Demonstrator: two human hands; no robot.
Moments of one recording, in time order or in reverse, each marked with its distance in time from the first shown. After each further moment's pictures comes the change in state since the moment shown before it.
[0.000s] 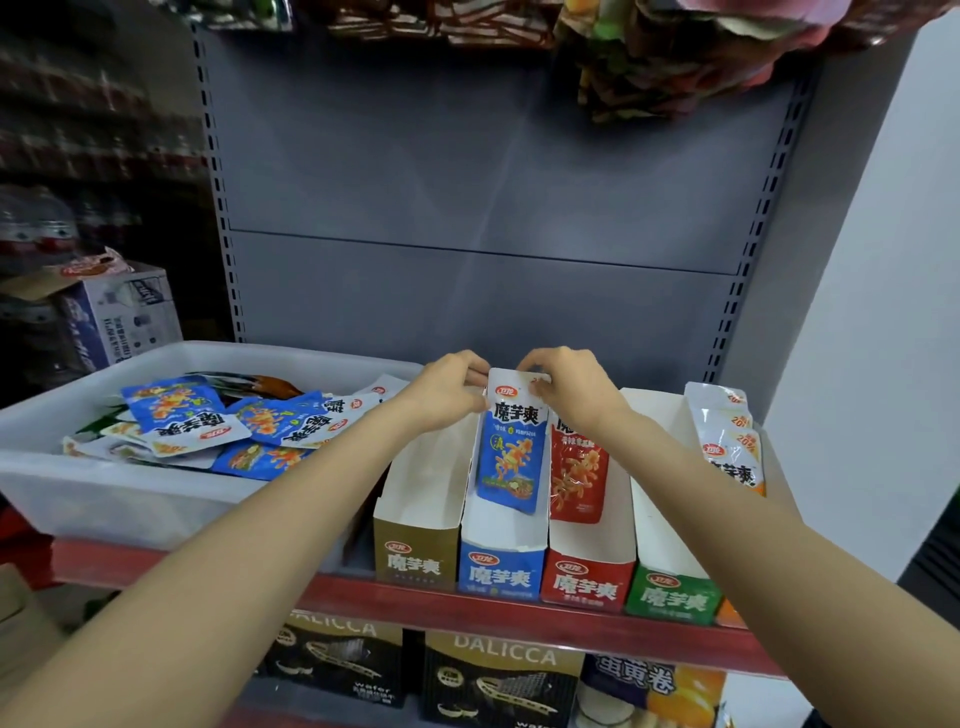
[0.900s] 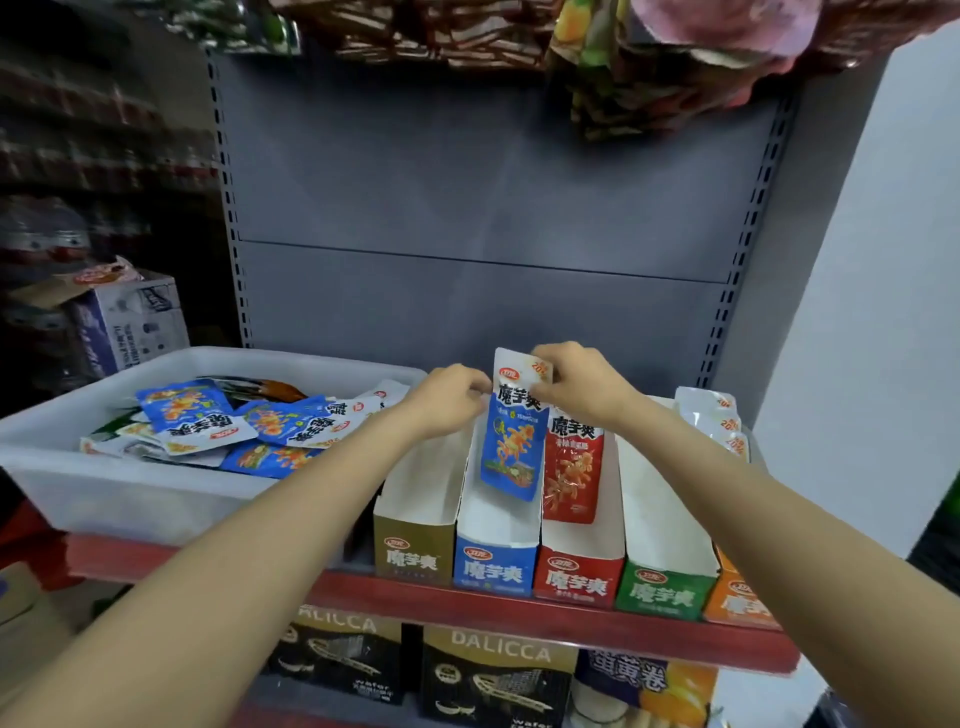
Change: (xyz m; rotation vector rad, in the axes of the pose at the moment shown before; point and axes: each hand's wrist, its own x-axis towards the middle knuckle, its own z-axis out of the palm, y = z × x) left_hand -0.004 0.004 0.001 0.251 0.011 0.067; right_hand -0.017 -0.013 -0.035 0.116 -0.069 -0.028
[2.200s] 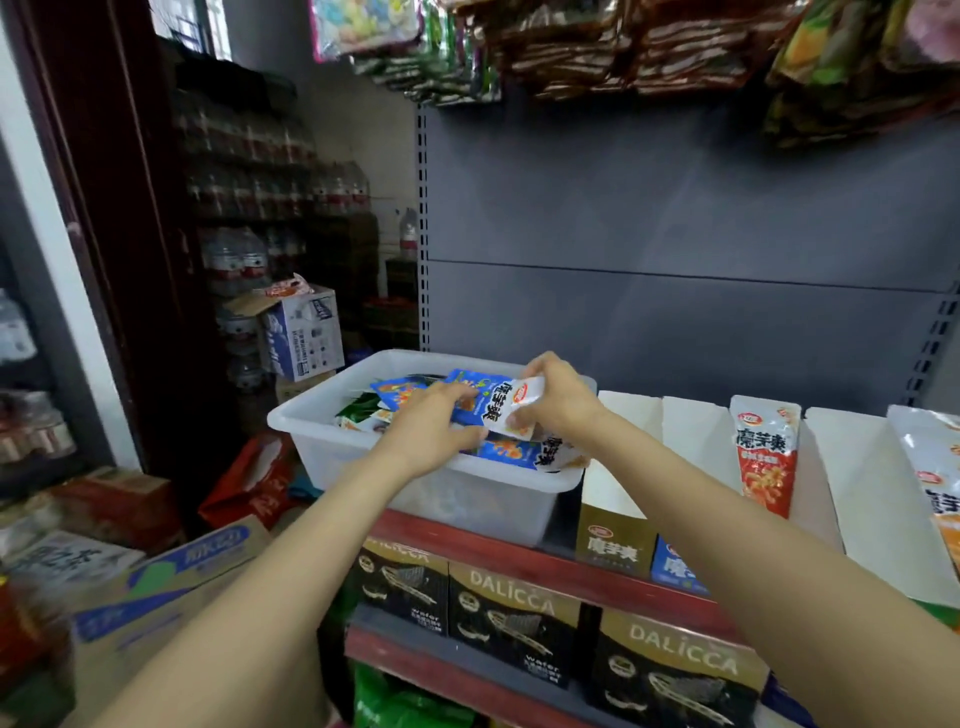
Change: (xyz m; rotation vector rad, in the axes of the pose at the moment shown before) left_hand -0.139 -0.132 -0.098 0.095 0.228 -0.177; right_hand 0.025 -0.174 0.103 0.474 -0.116 0.133
